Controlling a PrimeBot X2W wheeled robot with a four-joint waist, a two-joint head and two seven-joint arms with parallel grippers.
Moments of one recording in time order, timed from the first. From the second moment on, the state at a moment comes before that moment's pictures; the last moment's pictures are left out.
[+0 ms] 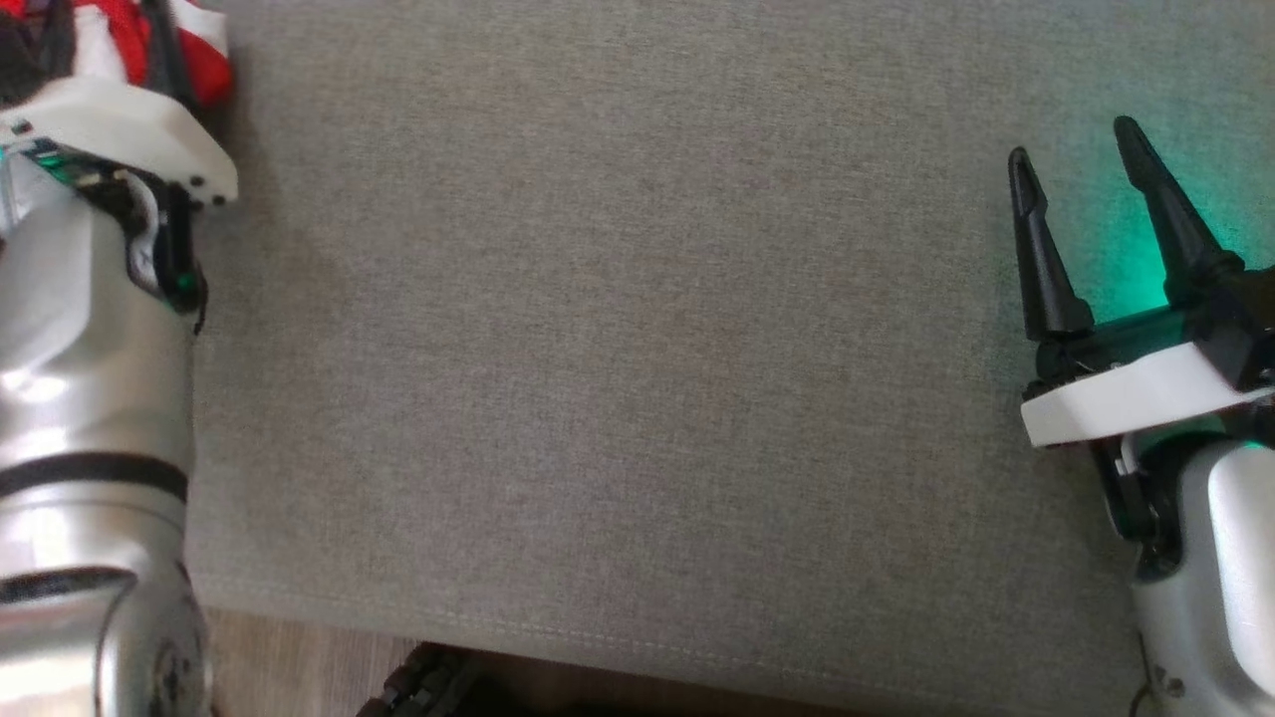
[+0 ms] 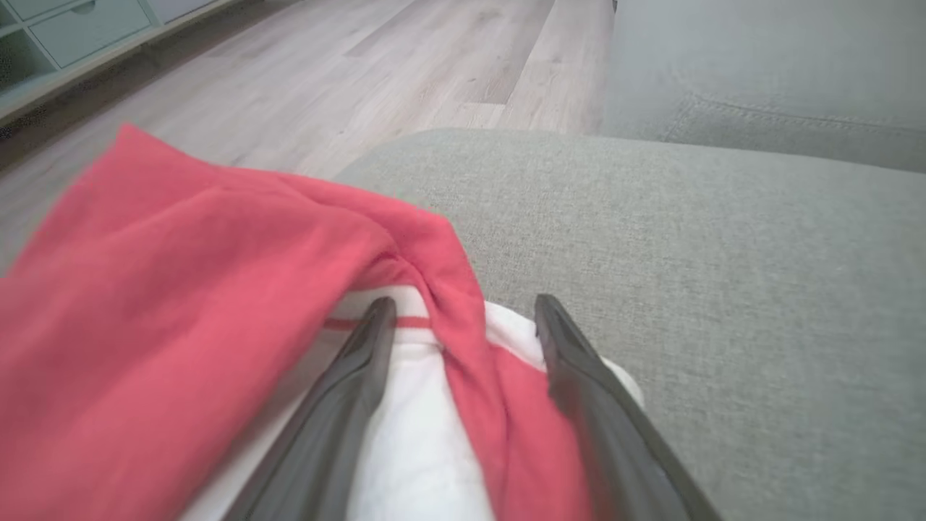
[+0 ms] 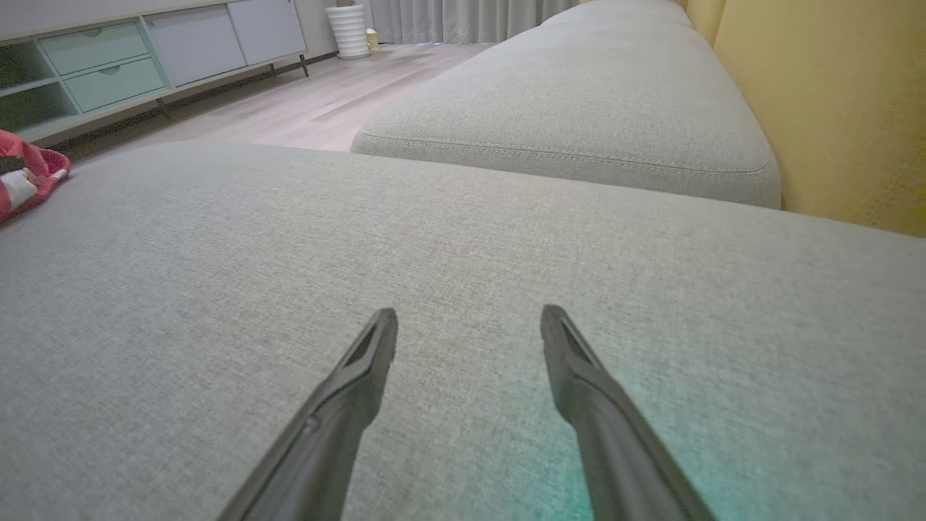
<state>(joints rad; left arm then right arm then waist) -0.97 0.15 0.08 1.00 -0.12 -0.03 -0.25 -0.26 -0.18 0.07 -0.12 0.06 0.12 0.05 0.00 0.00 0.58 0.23</state>
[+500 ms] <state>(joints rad) -1.00 0.20 0.12 0.87 -0.13 -0.02 -0.25 -0.25 -0.16 0.04 -0.08 0.06 0.12 0.02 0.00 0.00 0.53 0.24</state>
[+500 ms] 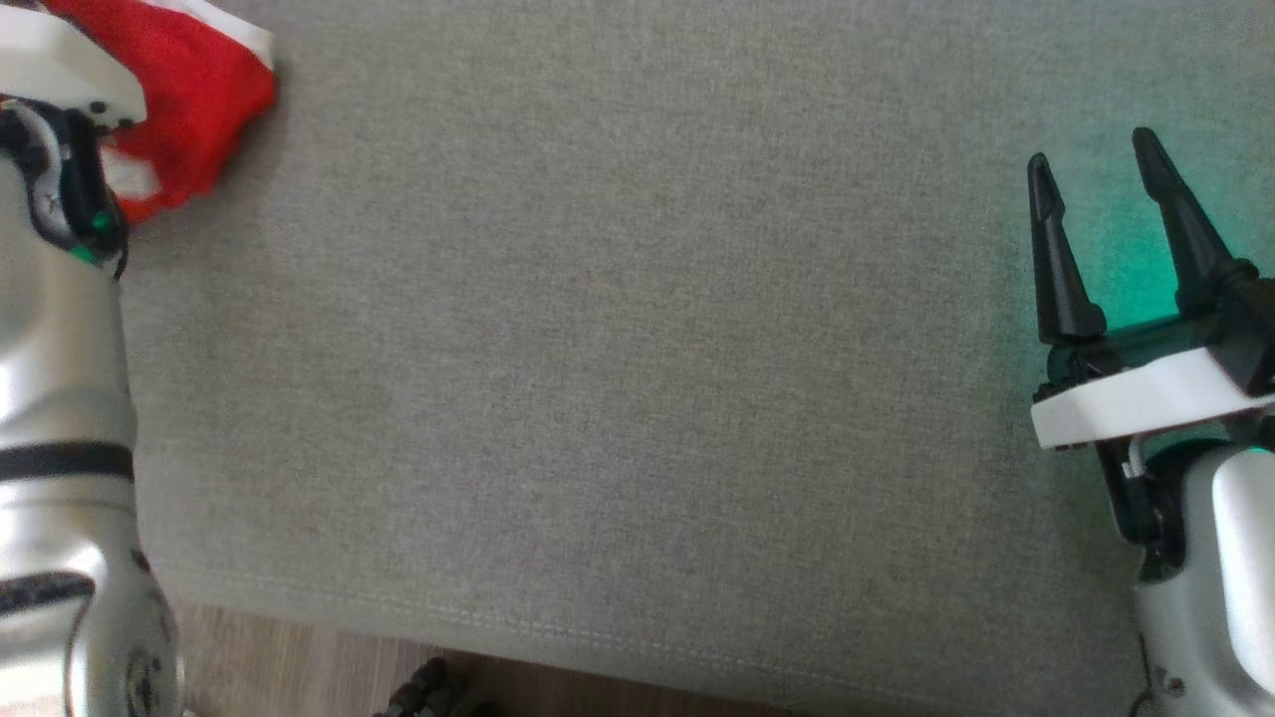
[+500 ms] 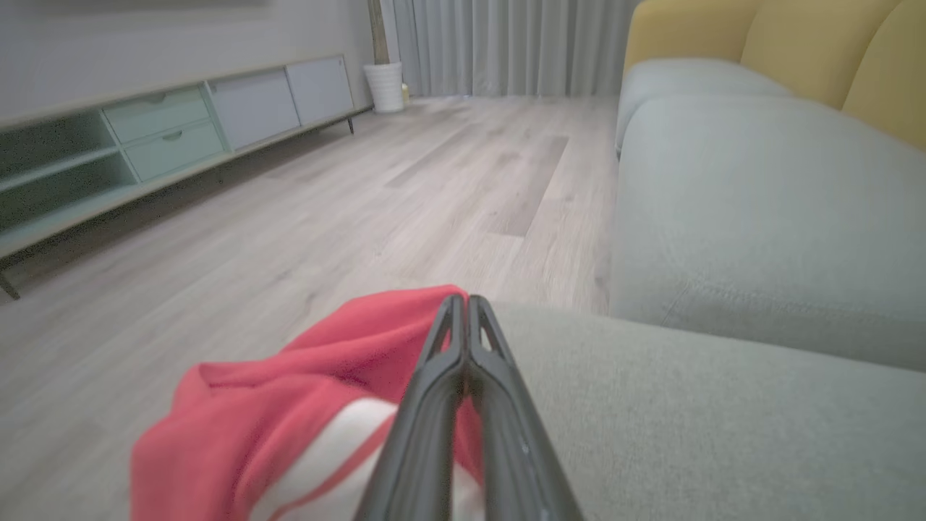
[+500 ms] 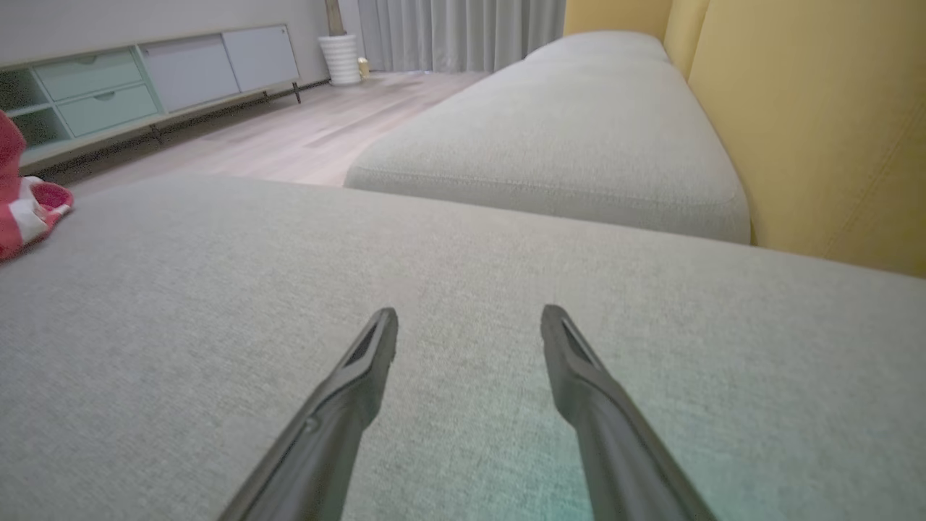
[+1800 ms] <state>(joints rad) -0.33 0.06 -0.46 -0.16 -0.13 -0.12 -0.08 -0.03 -0.05 0.01 -0.14 0.14 0.12 -0.03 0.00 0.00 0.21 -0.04</state>
